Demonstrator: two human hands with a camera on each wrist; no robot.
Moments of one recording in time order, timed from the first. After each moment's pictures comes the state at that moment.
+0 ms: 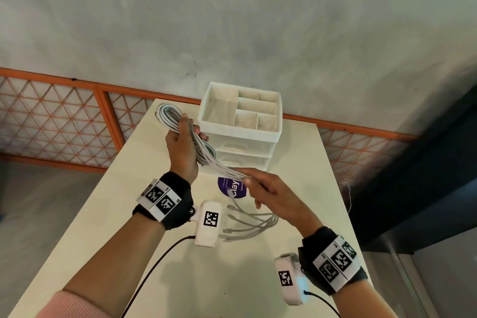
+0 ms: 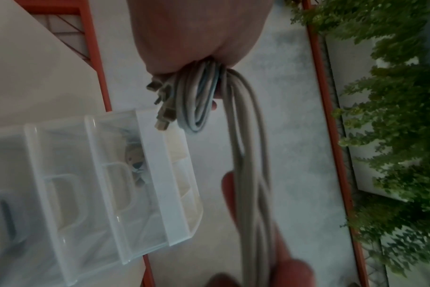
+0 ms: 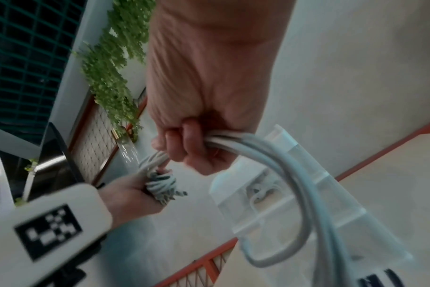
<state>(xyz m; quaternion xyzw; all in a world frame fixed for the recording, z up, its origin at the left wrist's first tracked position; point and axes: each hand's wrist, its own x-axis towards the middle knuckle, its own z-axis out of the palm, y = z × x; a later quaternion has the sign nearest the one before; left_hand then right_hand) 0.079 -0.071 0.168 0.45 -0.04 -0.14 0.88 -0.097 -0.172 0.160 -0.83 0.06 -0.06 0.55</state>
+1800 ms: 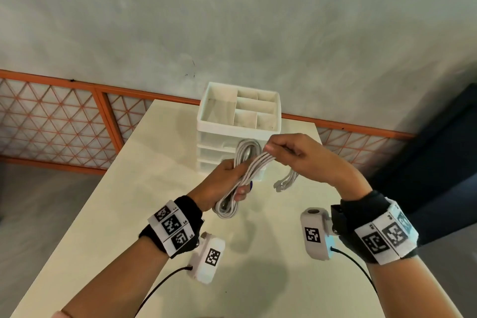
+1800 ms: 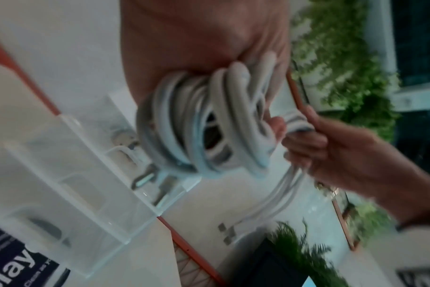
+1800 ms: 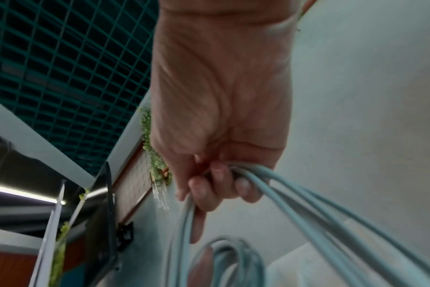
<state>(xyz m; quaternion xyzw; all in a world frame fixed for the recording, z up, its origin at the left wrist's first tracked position) 0.006 -0.063 0.172 0.57 -0.29 -0.45 0.63 -0.099 -0.208 0.245 -0.93 0.05 -0.07 0.35</state>
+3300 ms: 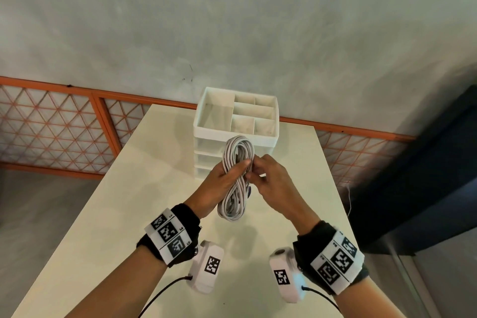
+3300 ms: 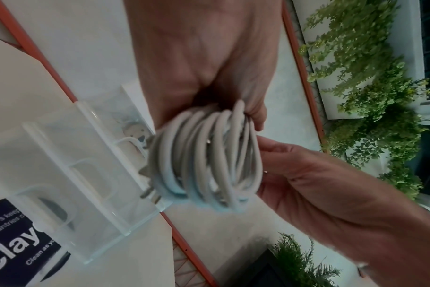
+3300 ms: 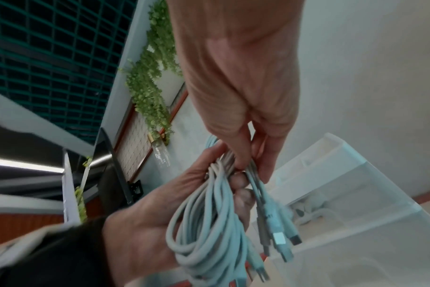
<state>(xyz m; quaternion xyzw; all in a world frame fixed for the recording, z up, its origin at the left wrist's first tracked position) 0.019 -0.074 0.154 0.57 -0.32 -0.38 0.66 -0.074 -0.176 0.177 -0.89 0.19 -0.17 0.38</state>
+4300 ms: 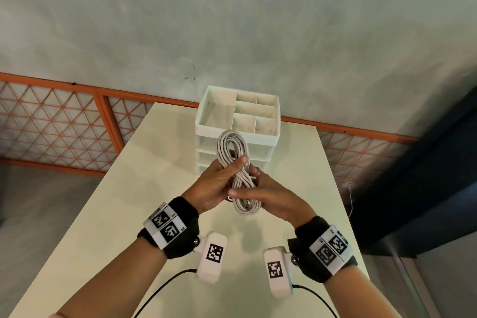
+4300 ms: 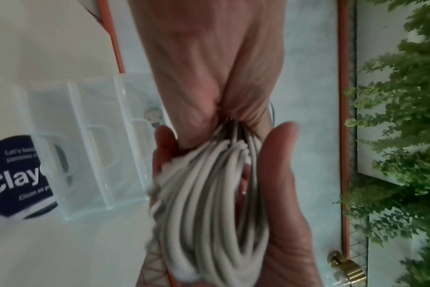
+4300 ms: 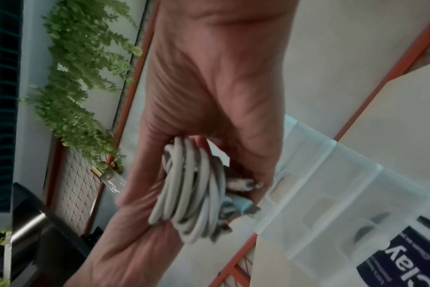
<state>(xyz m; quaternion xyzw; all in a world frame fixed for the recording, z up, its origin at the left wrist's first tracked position) 0.024 -0.074 0.154 0.47 -0.25 -0.46 0.71 -0.075 -0.178 0.162 -0.69 0.16 0.03 0.71</state>
